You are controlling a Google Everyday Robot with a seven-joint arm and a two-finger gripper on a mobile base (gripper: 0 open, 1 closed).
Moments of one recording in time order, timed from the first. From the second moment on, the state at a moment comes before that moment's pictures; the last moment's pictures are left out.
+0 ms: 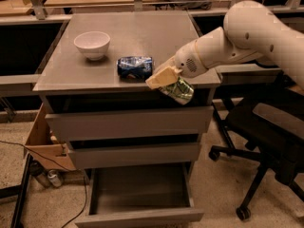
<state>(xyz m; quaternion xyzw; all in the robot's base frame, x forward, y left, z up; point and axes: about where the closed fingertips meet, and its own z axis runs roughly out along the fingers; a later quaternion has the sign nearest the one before) 0.616 -0.022 0.877 -0.48 0.75 0.29 0.34</state>
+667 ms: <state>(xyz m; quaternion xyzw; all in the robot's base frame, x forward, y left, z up) 0.630 -0.017 0.840 -0.47 0.76 0.31 0.32</state>
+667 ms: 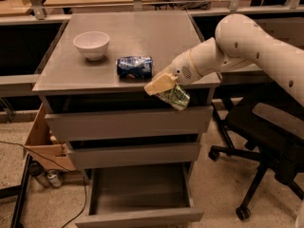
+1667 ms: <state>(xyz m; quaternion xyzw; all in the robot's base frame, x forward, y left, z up) 0.552 0.032 0.765 -0.50 0.74 0.36 0.28</state>
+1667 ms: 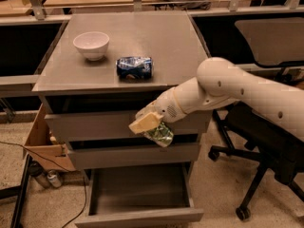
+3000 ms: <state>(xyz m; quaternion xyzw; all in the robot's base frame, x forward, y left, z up) 0.484 0.092 0.608 -0.42 0.73 0.46 0.27</state>
